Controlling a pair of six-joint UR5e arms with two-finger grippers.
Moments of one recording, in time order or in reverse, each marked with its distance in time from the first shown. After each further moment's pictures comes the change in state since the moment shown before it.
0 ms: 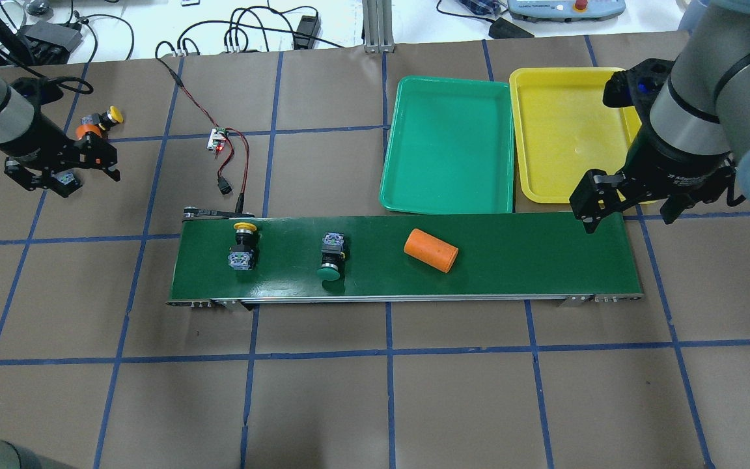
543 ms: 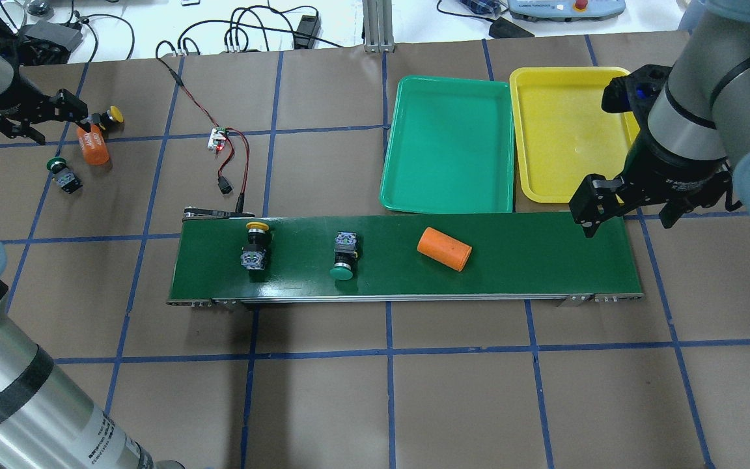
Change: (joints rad) left arm 0.015 -0.330 0.377 0.013 -0.004 0.051; right arm -0.001 -0.008 0.019 -0.005 -0.001 -0.001
